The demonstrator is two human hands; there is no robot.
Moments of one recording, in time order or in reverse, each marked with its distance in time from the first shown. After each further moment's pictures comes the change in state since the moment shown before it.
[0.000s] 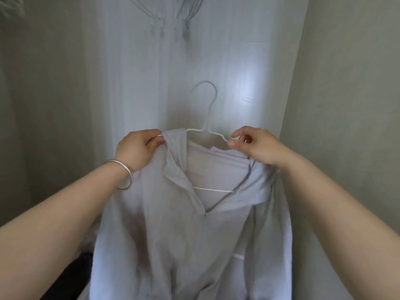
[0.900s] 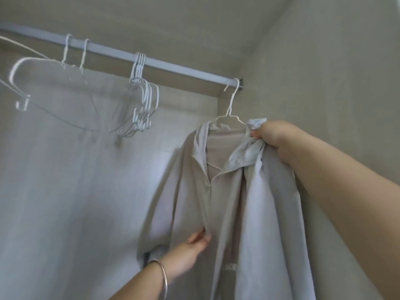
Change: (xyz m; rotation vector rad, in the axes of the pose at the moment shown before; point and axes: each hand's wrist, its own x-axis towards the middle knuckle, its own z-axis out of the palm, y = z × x) left_hand 0.075 0.196 0.116 -0.743 -0.651 -0.045; right_hand 0.000 -0.107 -0.259 -0.102 0.583 0.298
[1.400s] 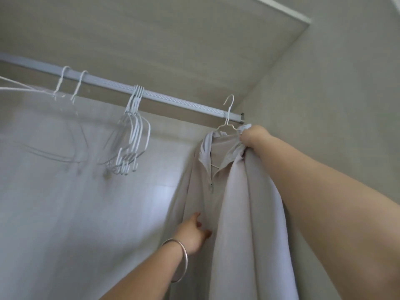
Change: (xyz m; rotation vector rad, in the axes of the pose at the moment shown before) left_hand 0.108 0.087 -0.049 0.124 0.253 0.112; right_hand 0.124 -0.053 -0.003 -0.708 0.156 -0.129
